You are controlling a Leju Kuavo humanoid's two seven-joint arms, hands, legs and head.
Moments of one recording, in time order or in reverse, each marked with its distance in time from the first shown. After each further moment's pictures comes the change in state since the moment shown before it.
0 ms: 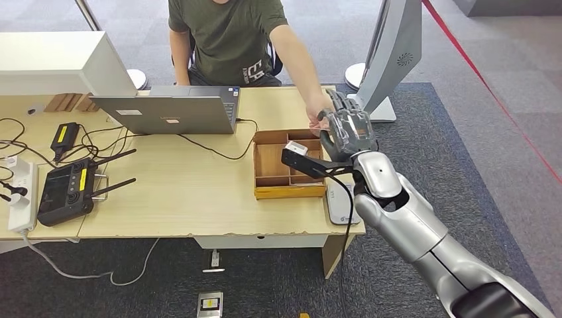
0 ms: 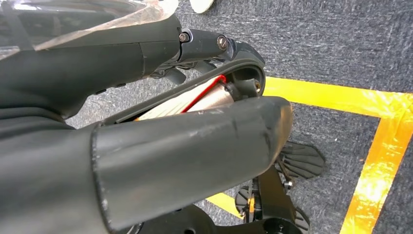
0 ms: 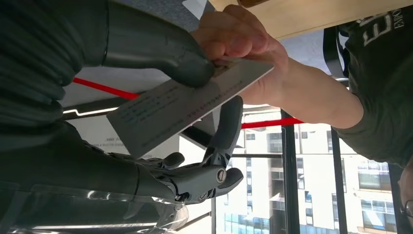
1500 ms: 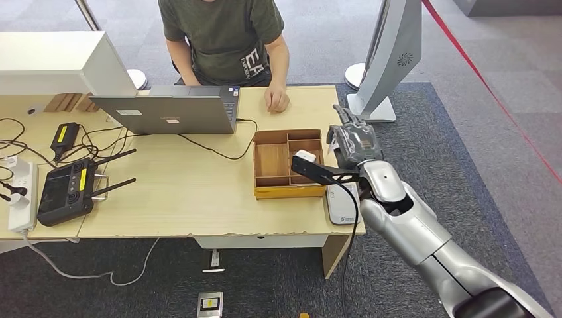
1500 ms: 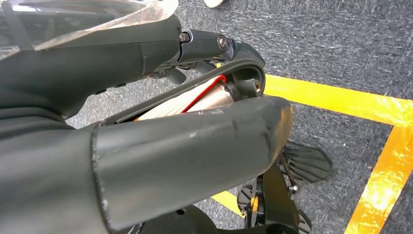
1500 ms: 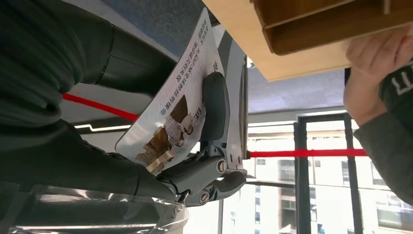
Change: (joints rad) left arm 0.007 0.000 0.005 0.000 0.048 0.014 0.018; right arm 0.044 -0.021 -0.026 0.070 -0.050 0.010 -0.021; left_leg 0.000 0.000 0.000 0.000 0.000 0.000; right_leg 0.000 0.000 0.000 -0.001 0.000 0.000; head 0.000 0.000
